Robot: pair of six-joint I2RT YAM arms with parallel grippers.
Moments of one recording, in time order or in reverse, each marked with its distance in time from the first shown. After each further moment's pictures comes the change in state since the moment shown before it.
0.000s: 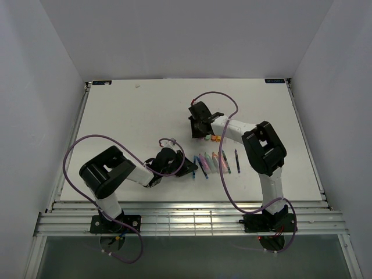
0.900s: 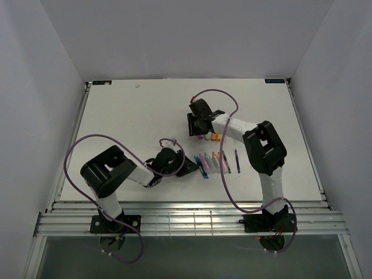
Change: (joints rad) left arm 0.000 0.017 -0.001 0.032 0.017 -0.010; right arm -0.008 0.002 0.030 0.002 -0.043 -0.012
